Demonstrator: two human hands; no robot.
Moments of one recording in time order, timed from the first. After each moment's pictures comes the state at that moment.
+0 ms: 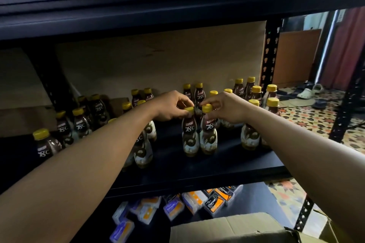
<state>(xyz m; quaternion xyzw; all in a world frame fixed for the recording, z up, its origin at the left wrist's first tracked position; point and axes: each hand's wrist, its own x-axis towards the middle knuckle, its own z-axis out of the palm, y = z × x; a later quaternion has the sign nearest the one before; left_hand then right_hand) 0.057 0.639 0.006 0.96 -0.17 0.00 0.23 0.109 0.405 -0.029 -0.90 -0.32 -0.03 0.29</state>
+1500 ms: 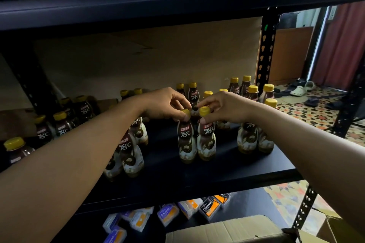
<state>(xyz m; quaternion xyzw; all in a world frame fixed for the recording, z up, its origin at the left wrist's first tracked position) 0.074 0.642 0.024 0.94 -0.22 -0.09 0.25 0.109 0.393 -0.015 -0.89 -0.33 0.04 0.30</state>
